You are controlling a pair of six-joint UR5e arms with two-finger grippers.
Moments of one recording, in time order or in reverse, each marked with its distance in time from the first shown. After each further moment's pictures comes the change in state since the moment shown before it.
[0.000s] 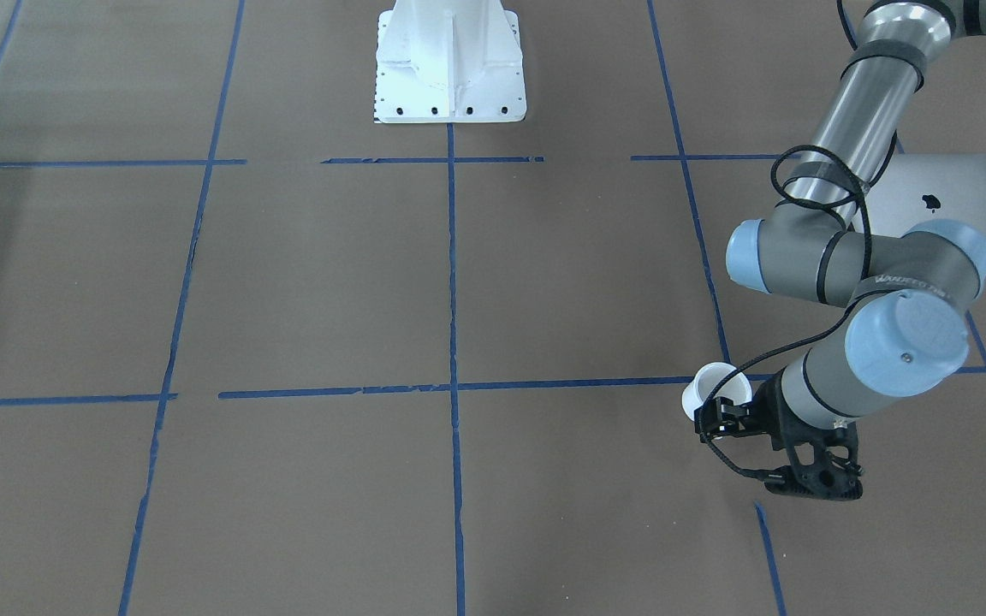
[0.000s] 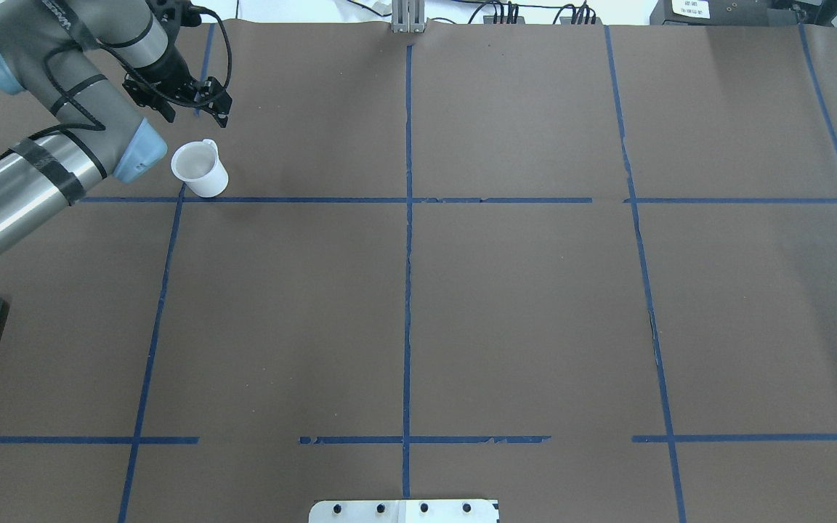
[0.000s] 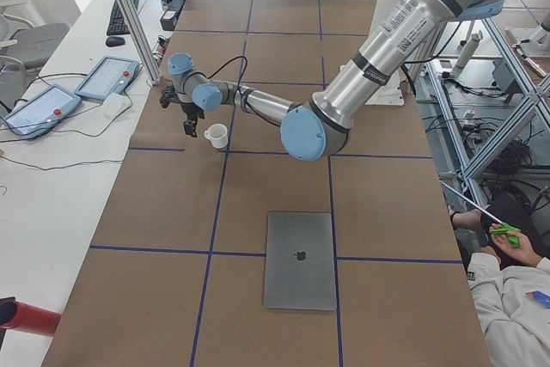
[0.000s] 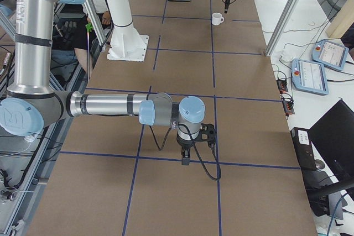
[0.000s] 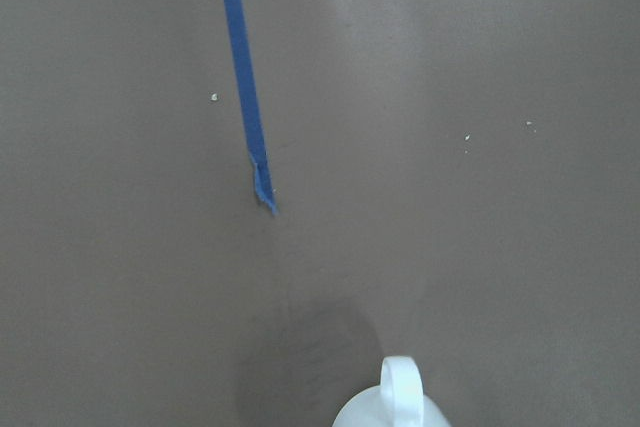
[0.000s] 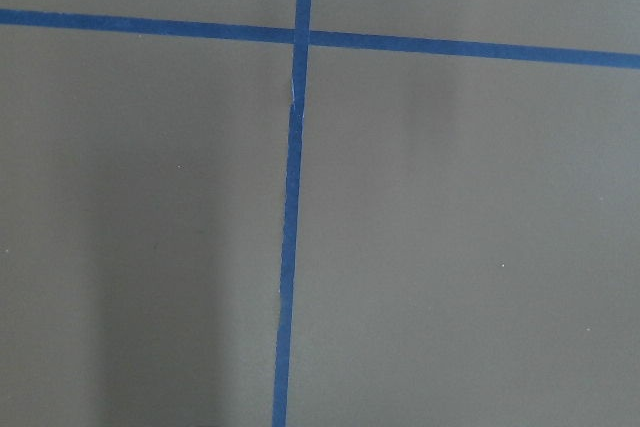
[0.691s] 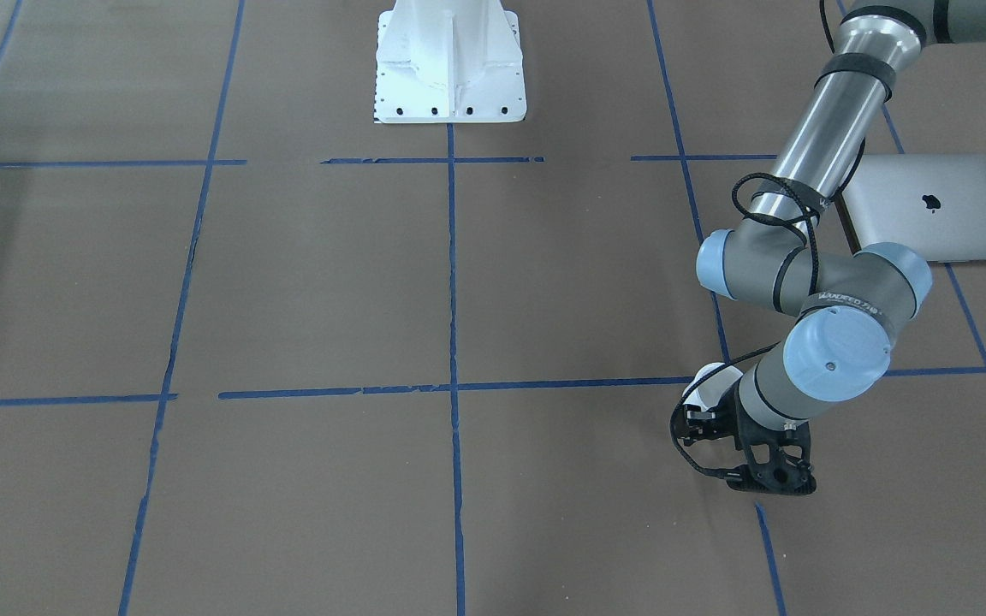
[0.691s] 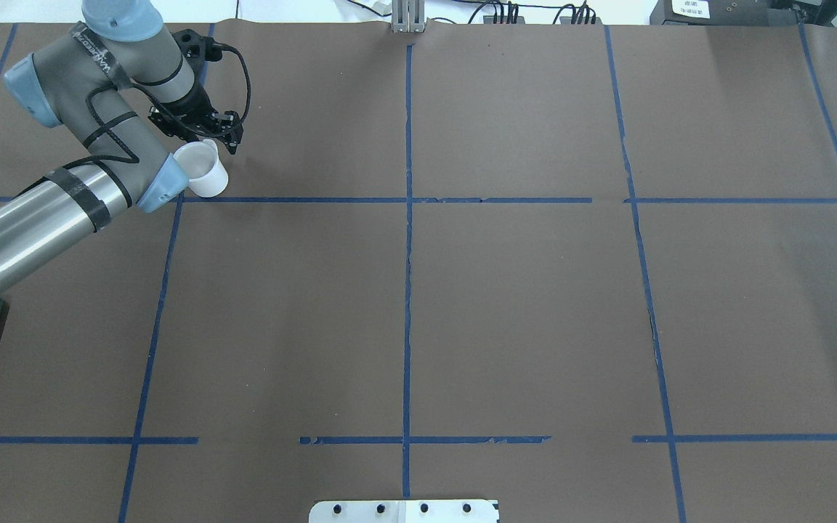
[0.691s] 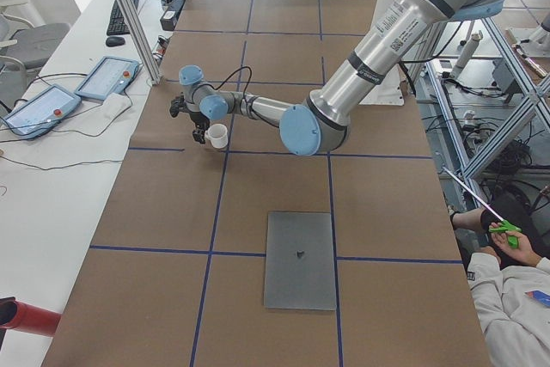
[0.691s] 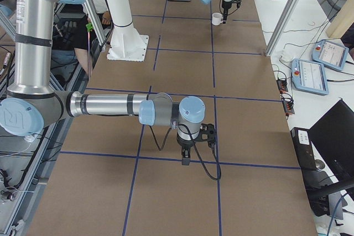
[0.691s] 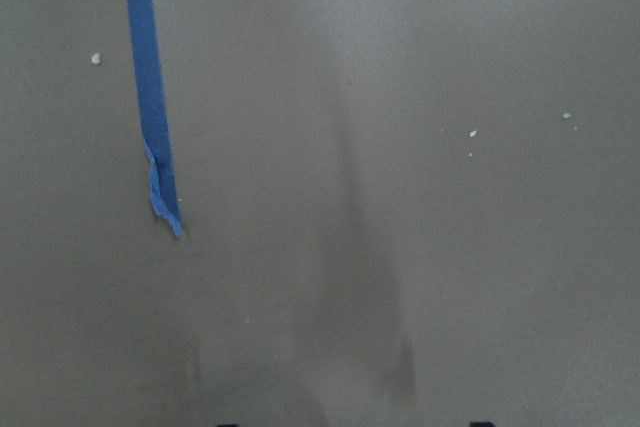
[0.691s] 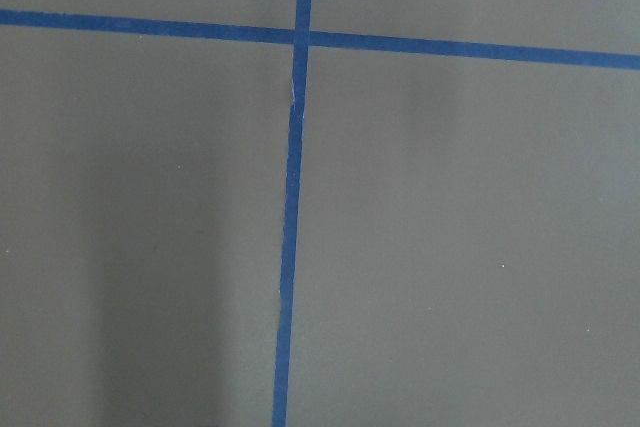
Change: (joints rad) left arm 0.056 -0.002 0.058 -0.047 0.062 -0.041; right arm 0.000 0.000 0.000 0.001 0.000 0.000
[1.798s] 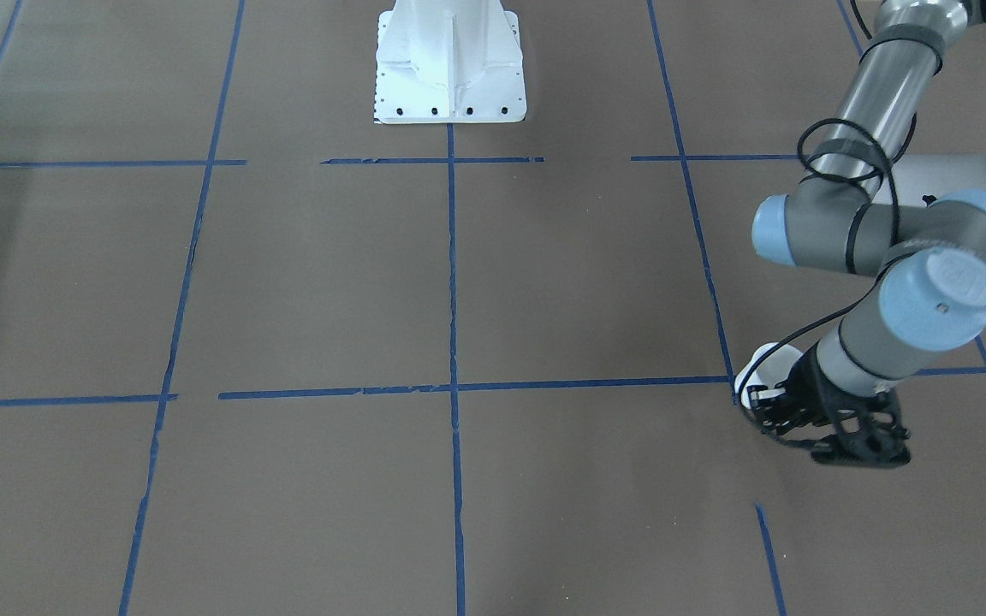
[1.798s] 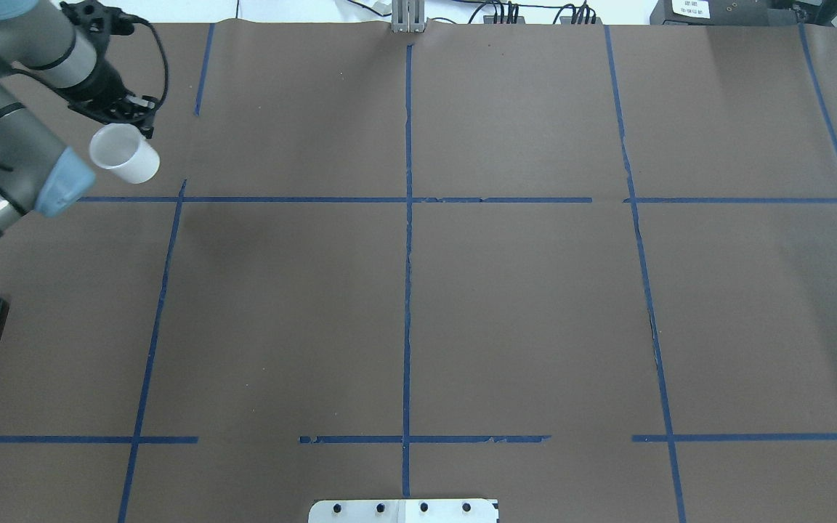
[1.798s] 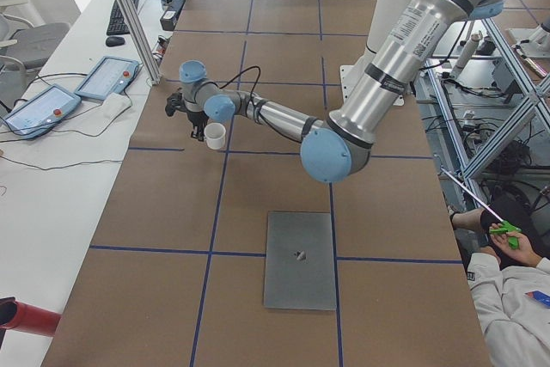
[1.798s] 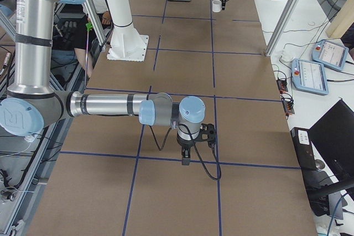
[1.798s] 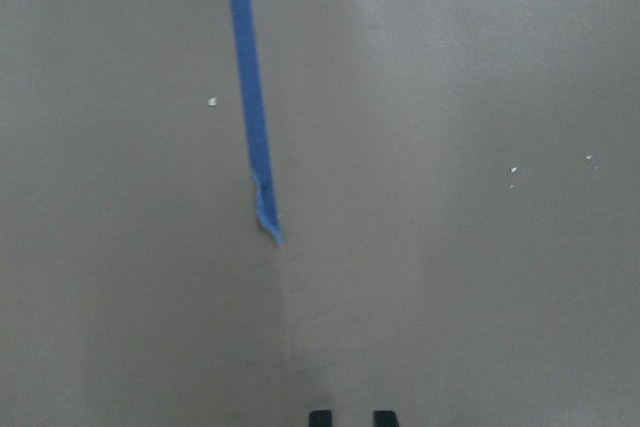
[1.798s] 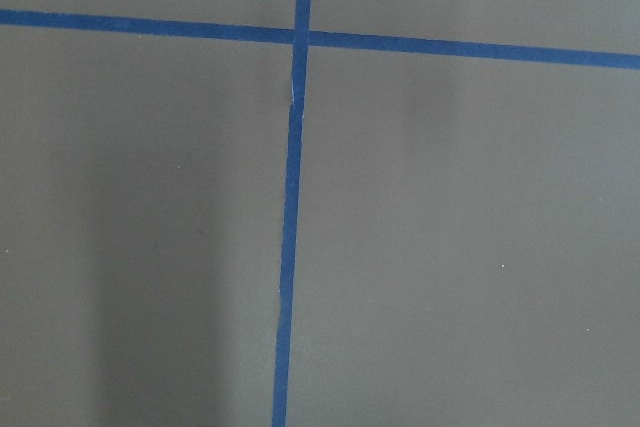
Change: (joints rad) left arm -0.112 0.301 -0.434 0.104 -0.011 0.055; right arm 0.000 0.000 0.000 0.000 0.000 0.000
